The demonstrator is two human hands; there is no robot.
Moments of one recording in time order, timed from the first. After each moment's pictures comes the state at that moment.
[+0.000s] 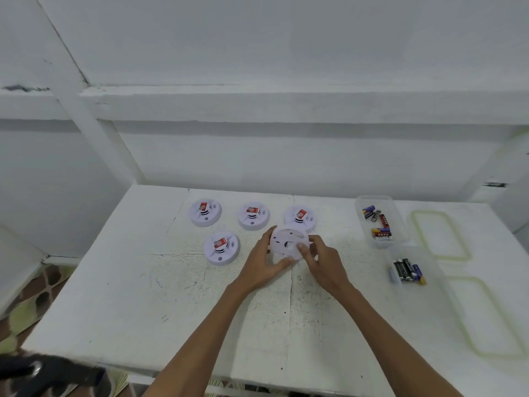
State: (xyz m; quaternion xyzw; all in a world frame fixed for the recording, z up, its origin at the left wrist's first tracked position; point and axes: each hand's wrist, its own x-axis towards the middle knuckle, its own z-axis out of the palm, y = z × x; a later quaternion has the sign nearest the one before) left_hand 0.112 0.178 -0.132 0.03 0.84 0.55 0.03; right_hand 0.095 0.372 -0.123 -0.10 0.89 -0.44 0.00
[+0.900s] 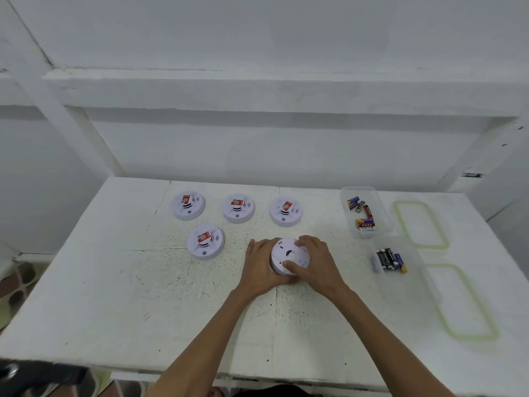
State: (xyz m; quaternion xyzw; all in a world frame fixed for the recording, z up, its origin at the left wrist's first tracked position) left_hand 0.114 0.210 -0.186 0.09 0.91 0.41 -0.05; right_hand 0.111 0.392 -0.136 -0.10 0.92 -0.38 0.03
